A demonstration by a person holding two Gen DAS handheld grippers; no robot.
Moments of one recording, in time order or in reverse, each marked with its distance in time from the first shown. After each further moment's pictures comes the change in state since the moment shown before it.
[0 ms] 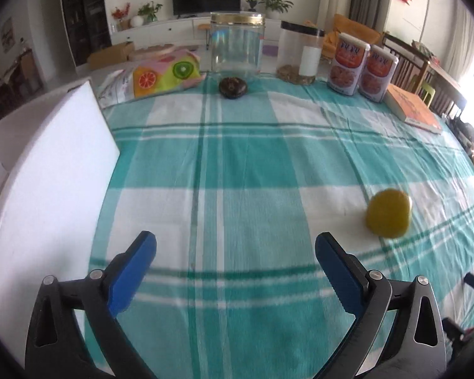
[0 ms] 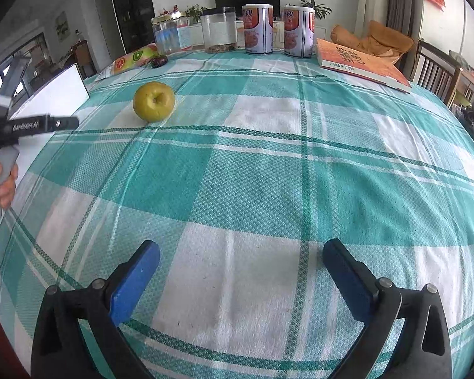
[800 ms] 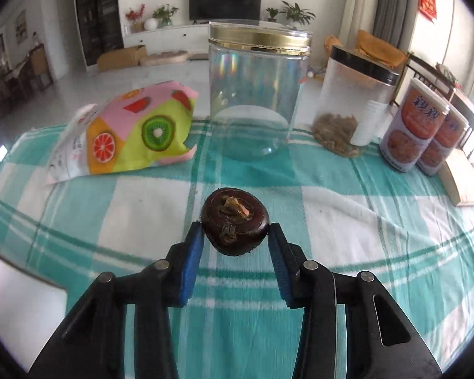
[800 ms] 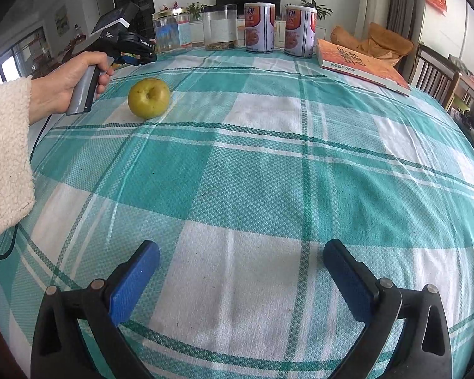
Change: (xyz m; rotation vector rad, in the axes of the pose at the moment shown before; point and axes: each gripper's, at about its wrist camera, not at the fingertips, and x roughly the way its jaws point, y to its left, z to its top) left arm 0.080 0.000 0.093 -0.054 -0.022 0.031; right arm -0.001 -0.001 0.001 -0.002 0.001 -0.001
